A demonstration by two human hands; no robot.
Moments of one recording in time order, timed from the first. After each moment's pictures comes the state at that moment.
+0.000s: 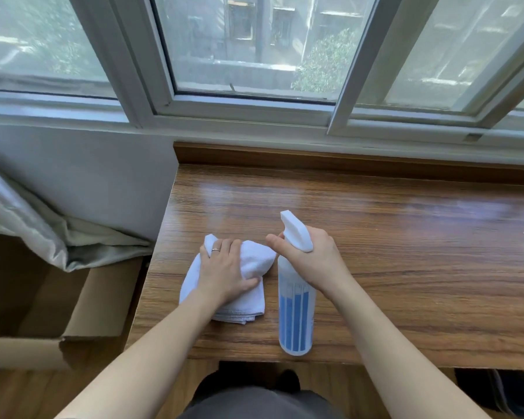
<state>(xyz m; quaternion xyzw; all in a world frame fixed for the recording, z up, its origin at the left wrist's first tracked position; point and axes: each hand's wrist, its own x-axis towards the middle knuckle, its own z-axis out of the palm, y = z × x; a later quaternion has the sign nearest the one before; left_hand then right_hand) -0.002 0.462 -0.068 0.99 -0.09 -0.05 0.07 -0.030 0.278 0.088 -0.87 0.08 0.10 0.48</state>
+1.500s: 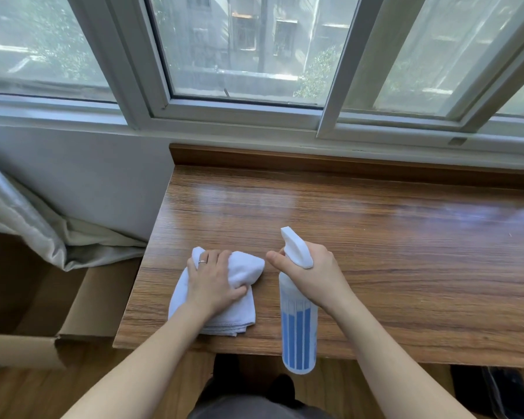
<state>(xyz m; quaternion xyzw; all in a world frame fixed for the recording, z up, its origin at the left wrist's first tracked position) -0.038 0.457 -0.072 0.99 -0.05 -0.01 0.11 -0.067 0.248 0.087 -0.87 0.06 0.11 0.47</state>
